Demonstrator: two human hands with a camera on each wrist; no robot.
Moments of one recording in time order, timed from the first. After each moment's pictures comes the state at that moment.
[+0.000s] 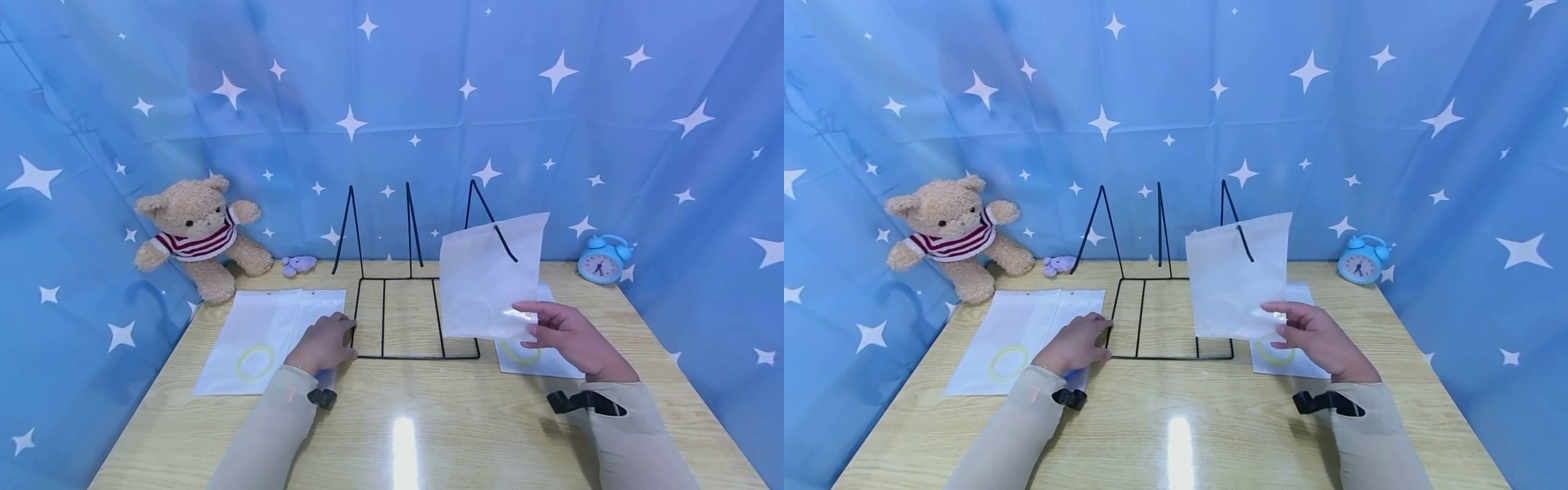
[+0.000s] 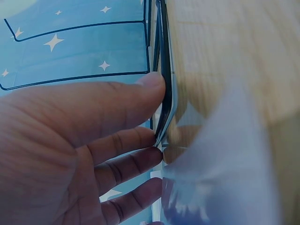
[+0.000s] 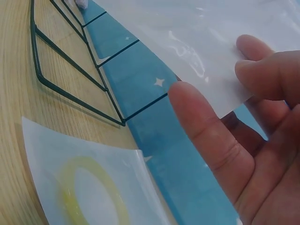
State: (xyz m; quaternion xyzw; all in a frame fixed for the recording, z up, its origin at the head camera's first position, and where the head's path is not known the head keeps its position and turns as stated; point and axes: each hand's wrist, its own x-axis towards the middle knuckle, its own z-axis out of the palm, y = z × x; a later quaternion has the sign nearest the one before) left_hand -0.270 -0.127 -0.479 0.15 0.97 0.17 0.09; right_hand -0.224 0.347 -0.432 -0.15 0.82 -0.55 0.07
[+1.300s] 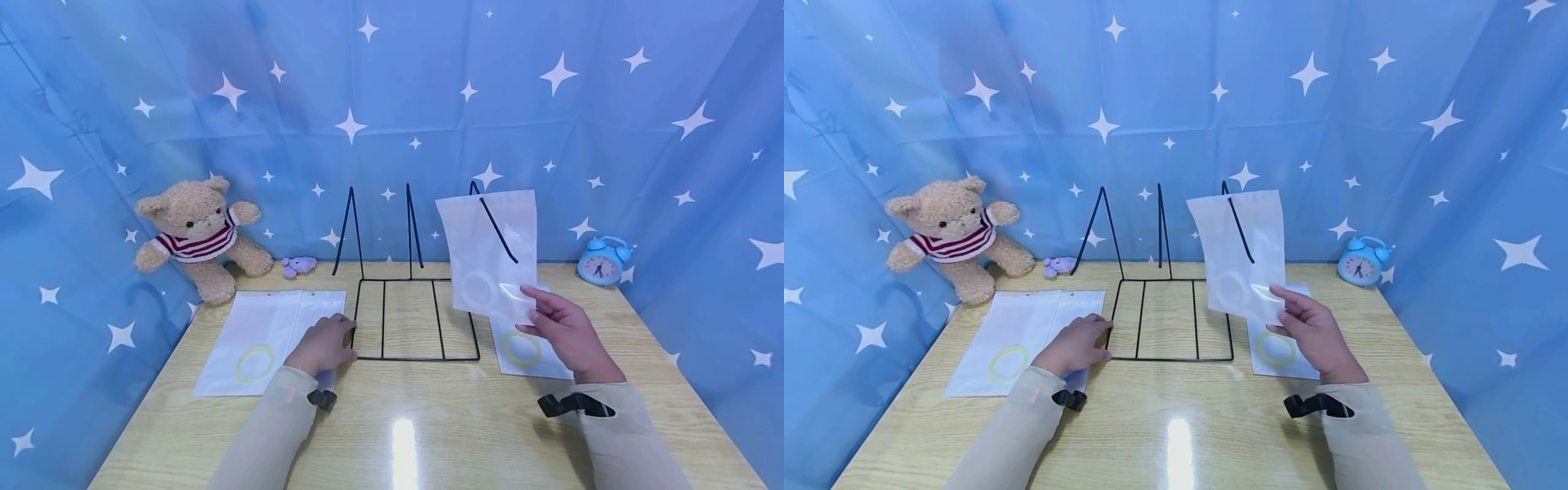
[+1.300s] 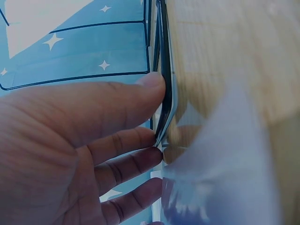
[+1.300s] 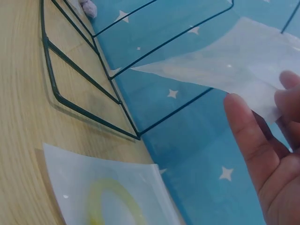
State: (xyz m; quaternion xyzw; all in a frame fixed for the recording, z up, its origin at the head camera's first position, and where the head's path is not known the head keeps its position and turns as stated) left_hand -0.272 -0.127 -0.481 0.15 0.97 0.18 0.09; right_hand -0.226 0.327 -0.433 -0.09 0.79 -0.61 -0.03
